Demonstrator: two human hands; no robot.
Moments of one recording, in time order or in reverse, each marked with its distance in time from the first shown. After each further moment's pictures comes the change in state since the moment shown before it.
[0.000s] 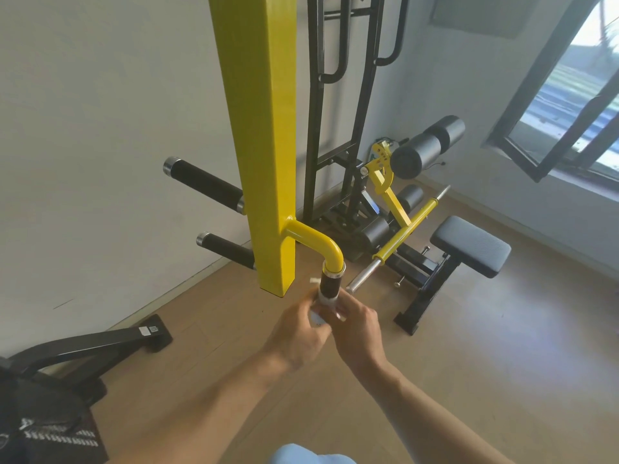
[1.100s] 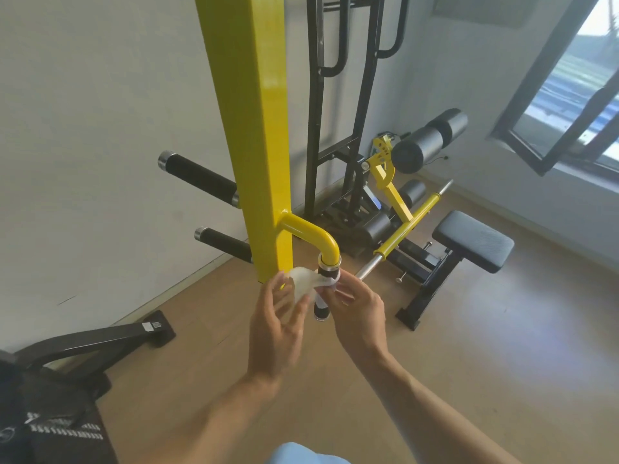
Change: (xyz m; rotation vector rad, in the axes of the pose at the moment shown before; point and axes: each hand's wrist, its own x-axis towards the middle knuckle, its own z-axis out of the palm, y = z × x) left_hand -0.016 -0.017 0.006 -0.185 0.512 0.047; right_hand 0.010 -0.020 -0.008 0.296 0.058 0.181
